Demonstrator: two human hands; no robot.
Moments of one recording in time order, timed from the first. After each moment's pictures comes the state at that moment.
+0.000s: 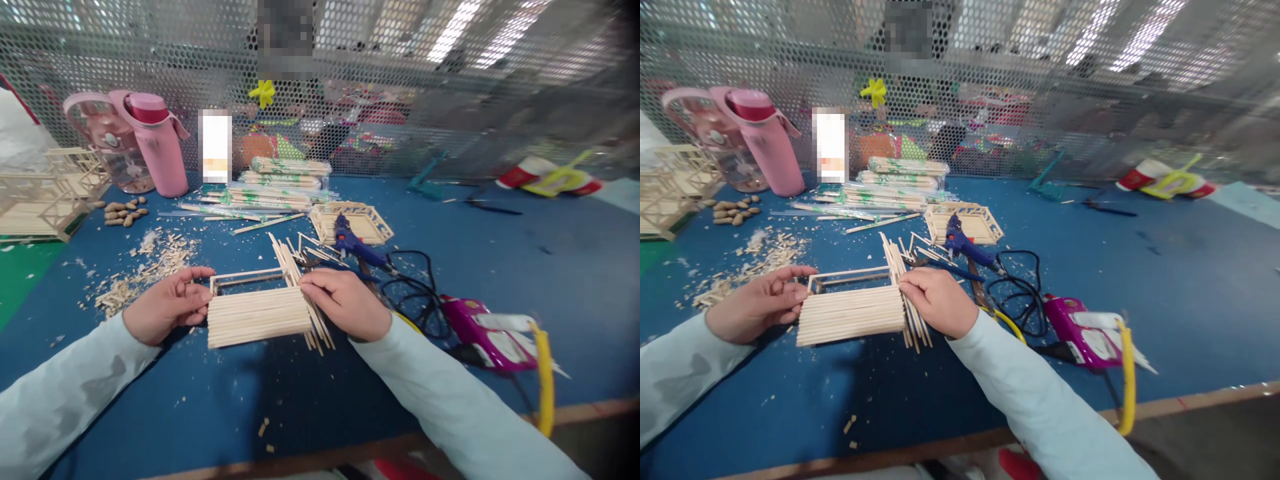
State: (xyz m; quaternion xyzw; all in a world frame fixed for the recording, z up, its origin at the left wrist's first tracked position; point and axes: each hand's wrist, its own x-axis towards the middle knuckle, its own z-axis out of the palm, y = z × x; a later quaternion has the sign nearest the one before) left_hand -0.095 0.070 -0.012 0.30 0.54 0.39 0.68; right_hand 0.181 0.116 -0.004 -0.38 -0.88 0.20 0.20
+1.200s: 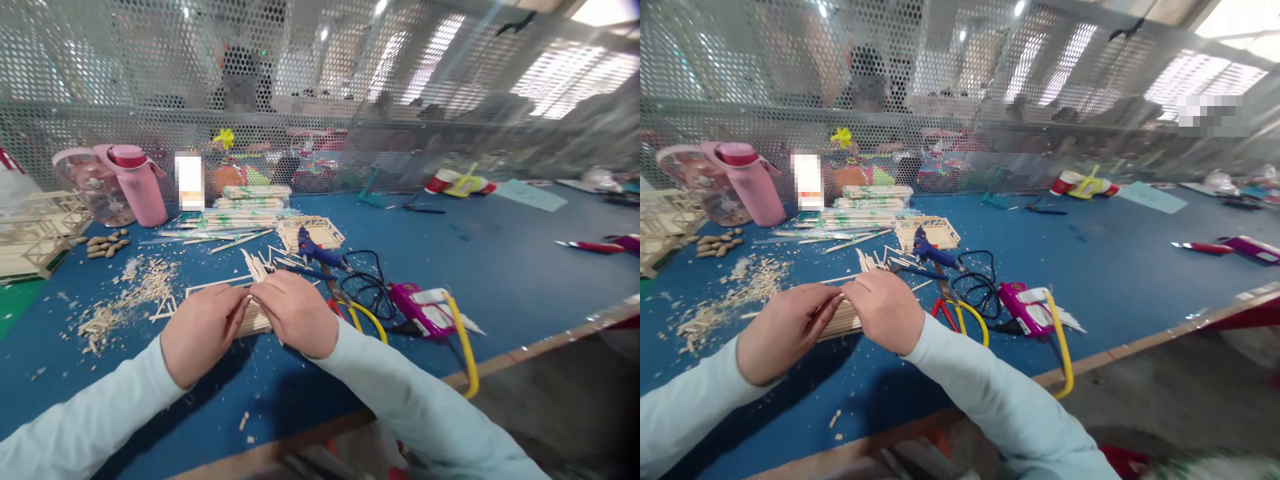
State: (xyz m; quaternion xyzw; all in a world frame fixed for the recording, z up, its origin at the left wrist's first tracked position) left_hand -0.022 0.051 0.026 0.86 0.46 0.23 0.05; right_hand 0.152 0.076 0.023 -0.28 -0.92 -0.06 0.28
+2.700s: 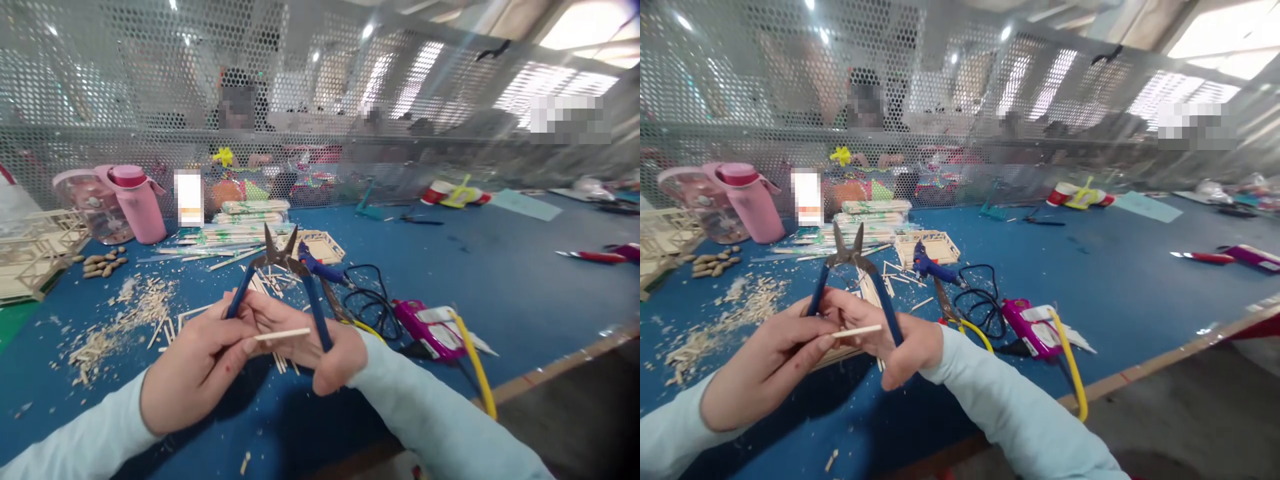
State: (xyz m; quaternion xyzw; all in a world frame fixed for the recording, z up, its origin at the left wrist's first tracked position) left_hand -0.021 0.046 0.052 0.84 0.36 0.31 0.27; right_hand 0.156 0.084 0.041 -0.06 -0.60 0.77 0.22
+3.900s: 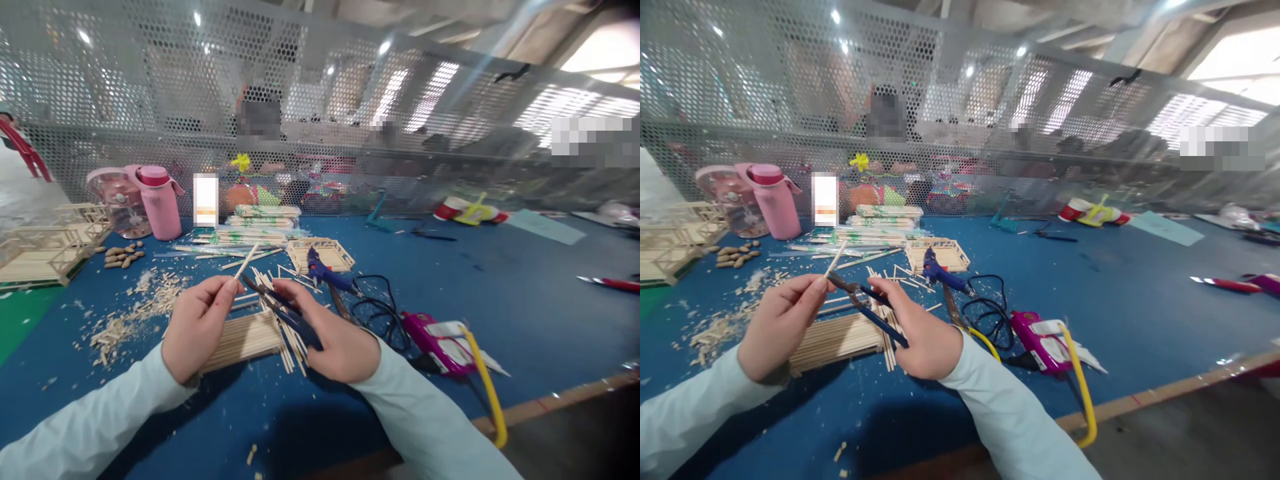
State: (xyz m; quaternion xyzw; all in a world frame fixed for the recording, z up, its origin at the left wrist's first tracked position) left_hand -0.030 0.062 0.036 0.64 0.54 0.47 0.27; right_hand 0.183 0.084 0.032 -0.25 -0.89 0.29 0.23
